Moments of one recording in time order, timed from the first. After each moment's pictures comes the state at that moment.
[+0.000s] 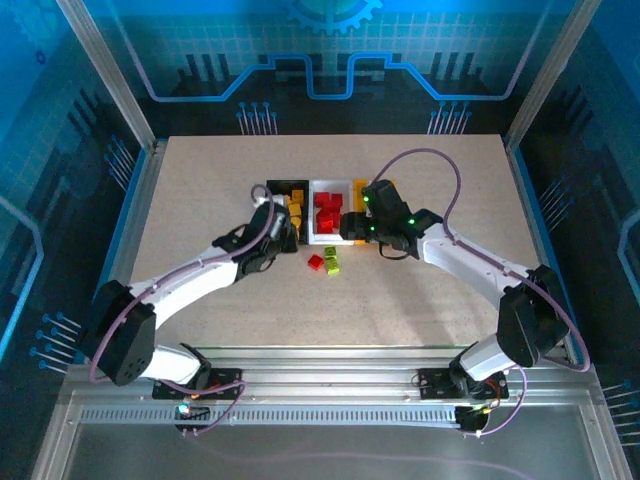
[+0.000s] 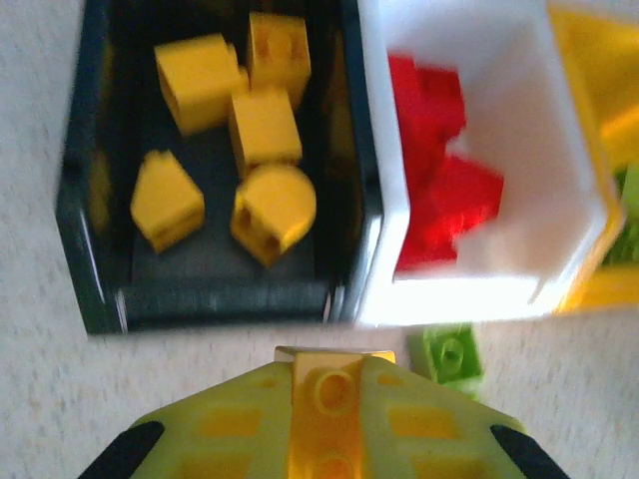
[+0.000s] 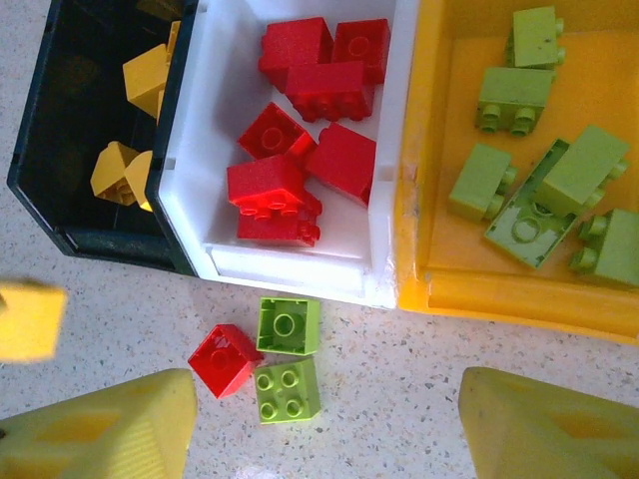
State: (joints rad) left arm -0.54 1.43 0.93 -0.25 -0.21 -0.59; right arm 0.59 1.50 1.13 -0.49 0.05 0.55
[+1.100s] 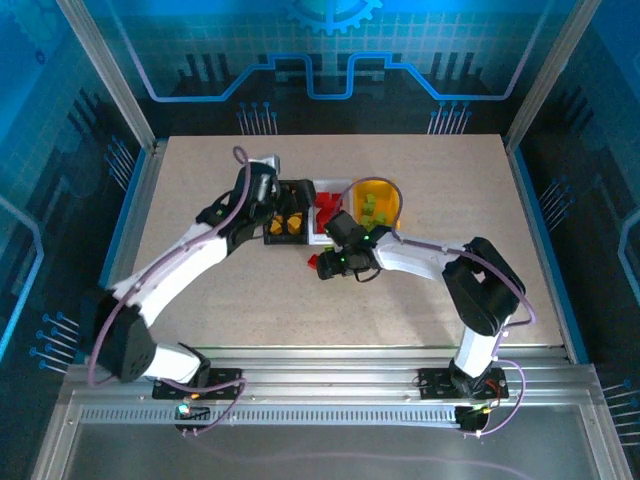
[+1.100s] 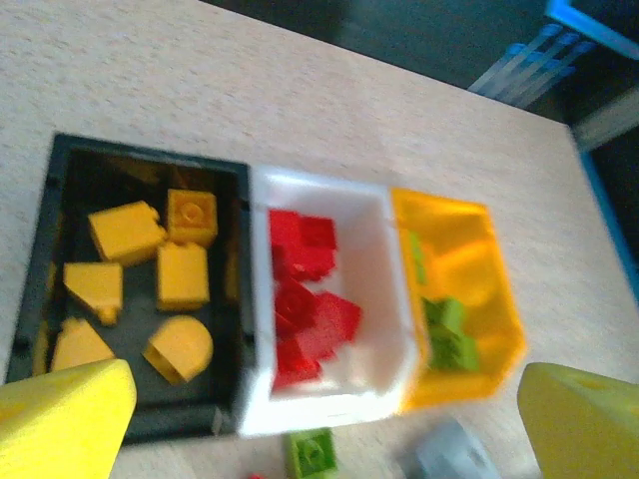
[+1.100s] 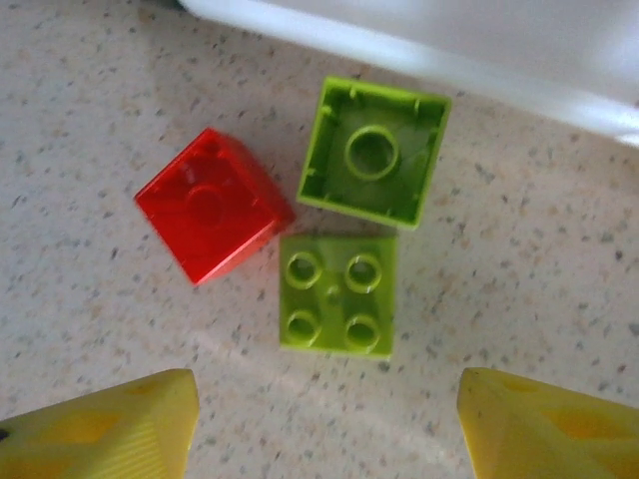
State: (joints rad) left arm -0.49 1.36 1.12 -0.32 -0.07 -0.64; right arm 0.75 1.79 1.14 -0.49 -0.01 0.48
